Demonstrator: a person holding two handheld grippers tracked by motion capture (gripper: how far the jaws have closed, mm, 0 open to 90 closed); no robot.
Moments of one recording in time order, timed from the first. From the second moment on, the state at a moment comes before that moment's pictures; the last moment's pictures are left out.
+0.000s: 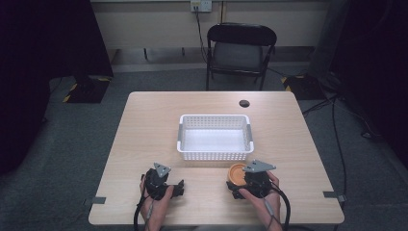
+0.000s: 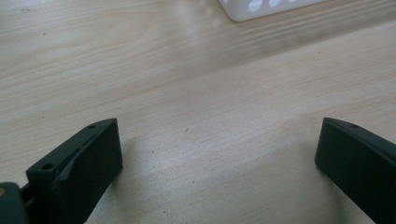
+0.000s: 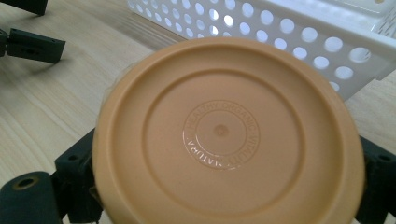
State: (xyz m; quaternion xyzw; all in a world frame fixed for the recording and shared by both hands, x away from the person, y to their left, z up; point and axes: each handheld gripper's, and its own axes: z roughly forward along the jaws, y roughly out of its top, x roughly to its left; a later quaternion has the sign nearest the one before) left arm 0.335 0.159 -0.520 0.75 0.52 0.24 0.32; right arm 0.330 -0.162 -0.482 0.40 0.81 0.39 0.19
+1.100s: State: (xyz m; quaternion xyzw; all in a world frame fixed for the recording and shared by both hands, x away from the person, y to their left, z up) left arm 0.335 0.159 -0.520 0.75 0.52 0.24 0.32; right arm 0.340 -0.148 -0.438 0.37 0.81 0.42 0.19
